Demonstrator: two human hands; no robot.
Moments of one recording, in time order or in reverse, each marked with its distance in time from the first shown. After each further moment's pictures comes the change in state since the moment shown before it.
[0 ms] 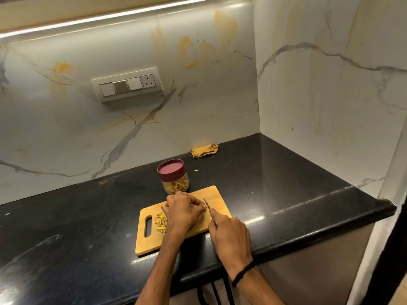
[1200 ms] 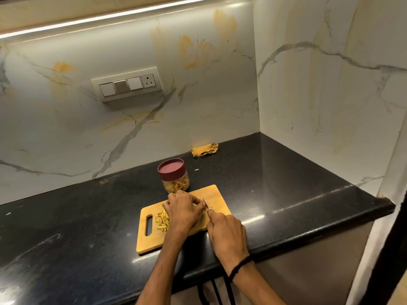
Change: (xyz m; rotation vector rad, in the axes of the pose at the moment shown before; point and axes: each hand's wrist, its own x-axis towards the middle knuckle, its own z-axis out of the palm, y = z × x) left_hand 0.002 0.002 0.004 0.062 0.026 -0.012; right_hand 0.007 -0.002 0.010 -0.047 0.023 -0.039
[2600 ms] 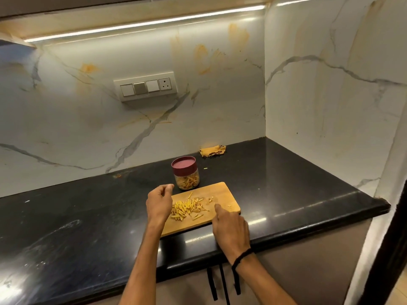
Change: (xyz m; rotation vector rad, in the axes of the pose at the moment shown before) left_hand -0.006 -0.081 -0.043 -0.636 0.289 -0.108; right_hand -0.019 -0.014 0.010 0.035 0.074 -0.010
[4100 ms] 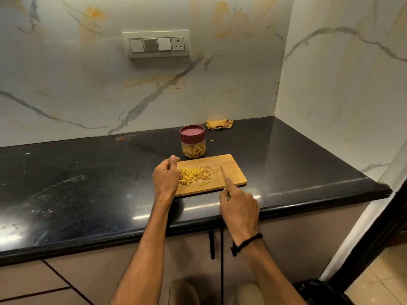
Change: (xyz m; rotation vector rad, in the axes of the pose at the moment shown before) left_hand -0.017 -0.032 0.006 -0.126 0.027 -0.021; right_hand -0.029 0.001 0.010 -0.056 0.082 0.036
